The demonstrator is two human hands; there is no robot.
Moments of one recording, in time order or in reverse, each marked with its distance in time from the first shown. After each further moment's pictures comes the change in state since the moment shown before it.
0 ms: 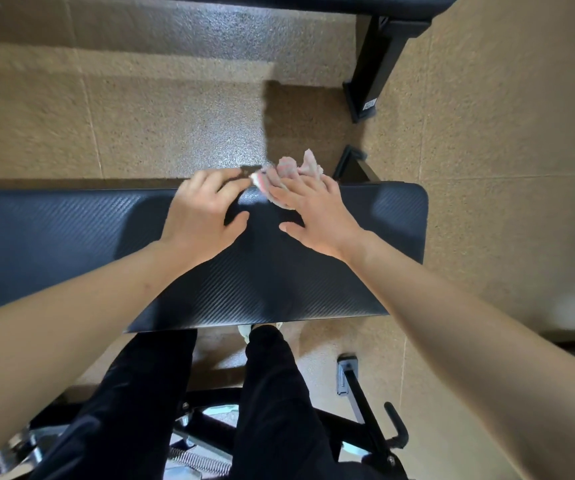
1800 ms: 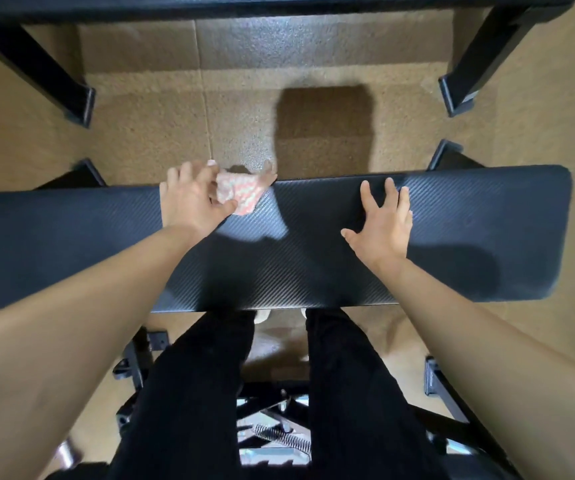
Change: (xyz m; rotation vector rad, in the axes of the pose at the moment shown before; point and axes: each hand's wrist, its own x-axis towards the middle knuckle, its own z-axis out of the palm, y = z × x) left_hand -0.104 -0.220 -0.081 0.153 -0.128 -0.486; right_hand 0.043 -0.178 0.060 0.011 0.067 0.743
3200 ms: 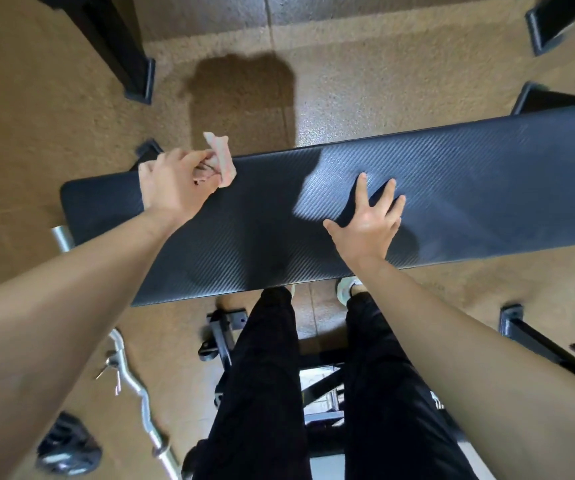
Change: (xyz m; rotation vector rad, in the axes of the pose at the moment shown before) left_hand 0.015 -0.295 -0.040 0.053 -0.003 0.088; right_hand -0.105 -0.292 0.110 0.180 0.068 0.239
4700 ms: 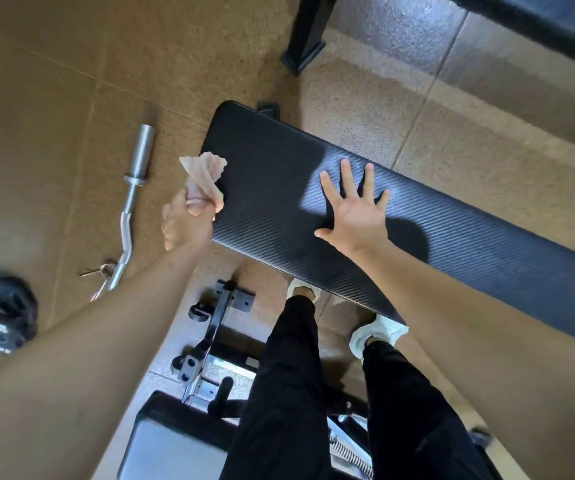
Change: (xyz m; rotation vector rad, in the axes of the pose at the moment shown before) left_hand -0.174 -0.148 0.078 -0.906 0.168 -1.142; right_hand -0.039 -0.181 0.043 -0.643 -0.192 -0.922
